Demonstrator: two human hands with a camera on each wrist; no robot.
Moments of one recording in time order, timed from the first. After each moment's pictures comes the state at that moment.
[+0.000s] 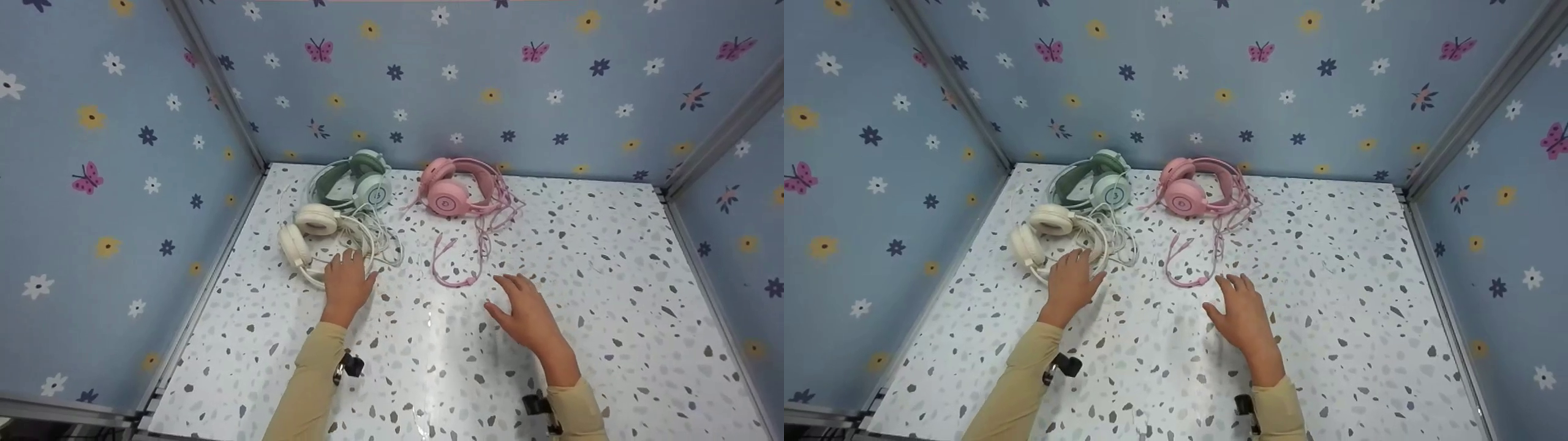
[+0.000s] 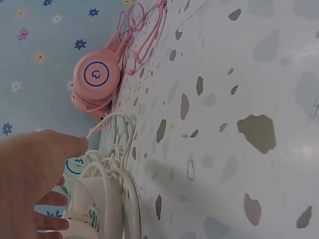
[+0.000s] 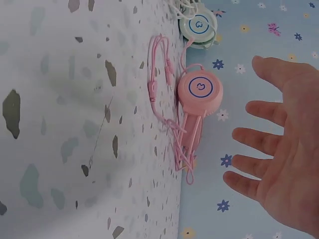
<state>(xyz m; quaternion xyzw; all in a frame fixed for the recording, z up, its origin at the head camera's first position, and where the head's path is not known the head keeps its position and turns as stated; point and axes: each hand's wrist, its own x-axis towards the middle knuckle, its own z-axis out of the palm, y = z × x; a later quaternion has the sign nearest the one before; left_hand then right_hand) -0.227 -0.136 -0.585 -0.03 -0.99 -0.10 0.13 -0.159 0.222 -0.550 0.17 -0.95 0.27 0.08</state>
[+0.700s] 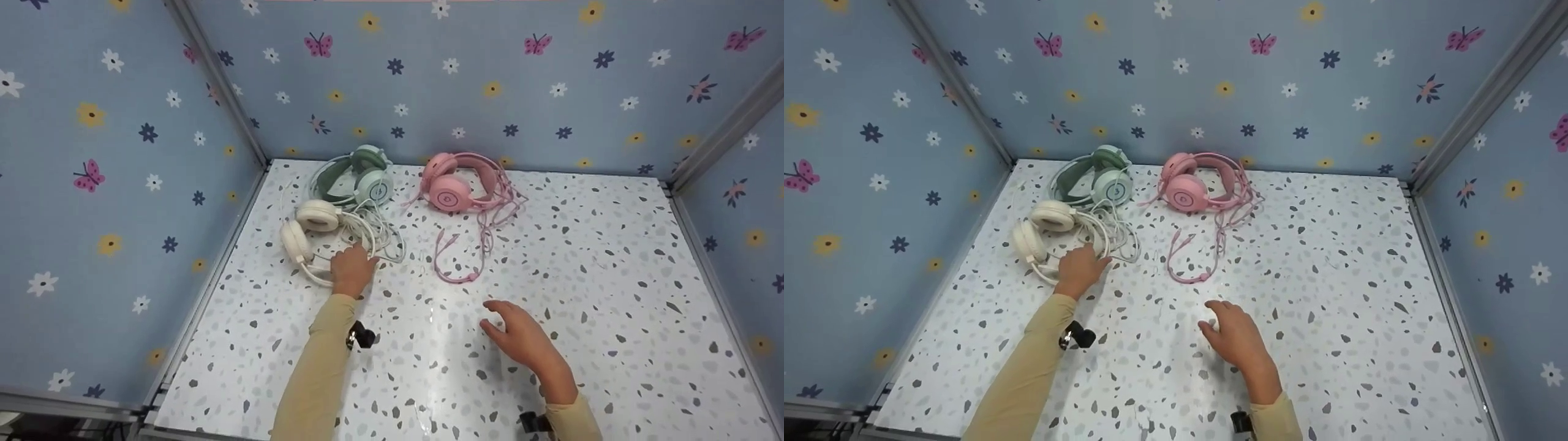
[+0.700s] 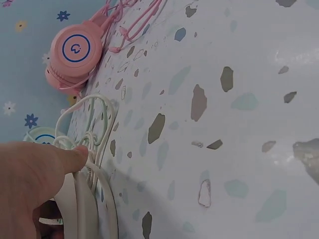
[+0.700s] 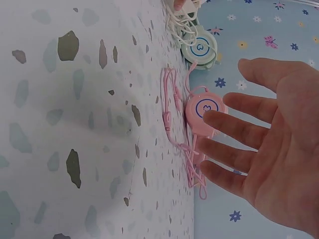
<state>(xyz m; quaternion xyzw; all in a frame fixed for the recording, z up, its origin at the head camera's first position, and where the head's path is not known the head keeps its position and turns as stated) -0.268 -0.136 -0.599 0.04 -0.99 -0.10 -0.01 -0.126 0.208 -0.561 0.14 -0.93 0.33 -0.05</state>
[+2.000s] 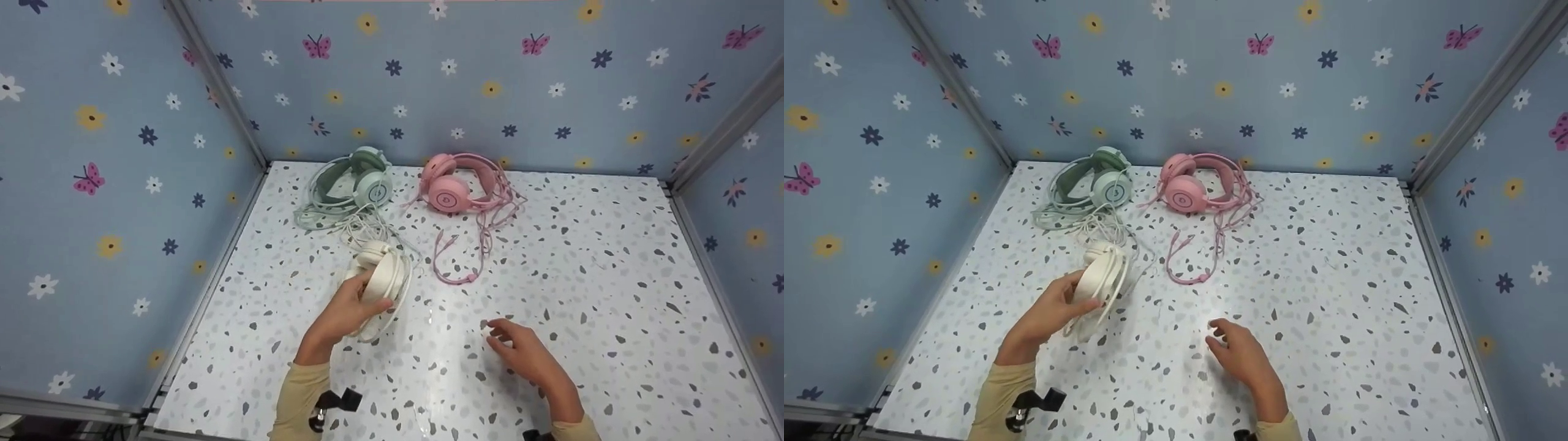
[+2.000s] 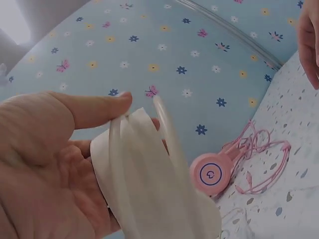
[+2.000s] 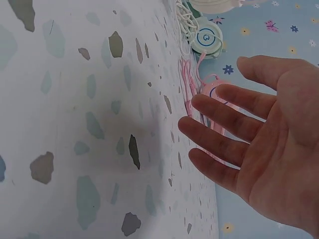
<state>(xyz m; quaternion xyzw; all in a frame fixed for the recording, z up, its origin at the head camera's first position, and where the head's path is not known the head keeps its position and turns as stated) -0.143 -0.129 -0.488 -0.15 -0.73 -0.65 -0.12 -0.113 0.223 -0.582 0.10 -0.88 0.44 -0.14</state>
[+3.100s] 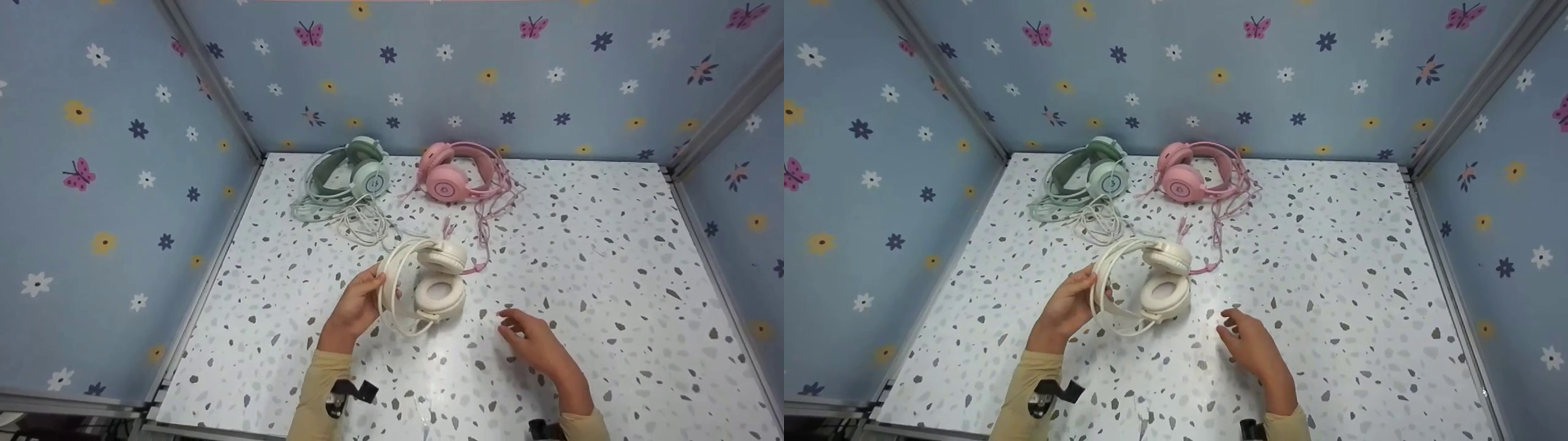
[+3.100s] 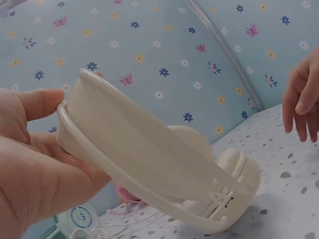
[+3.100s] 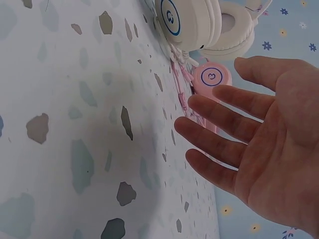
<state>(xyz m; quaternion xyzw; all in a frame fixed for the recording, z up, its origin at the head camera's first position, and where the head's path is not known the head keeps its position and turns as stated) -0.153 -0.106 -0.535 -0.08 -0.43 -0.88 -0.19 -0.105 0.238 -0.581 0.07 -0.89 0.43 -0.12</state>
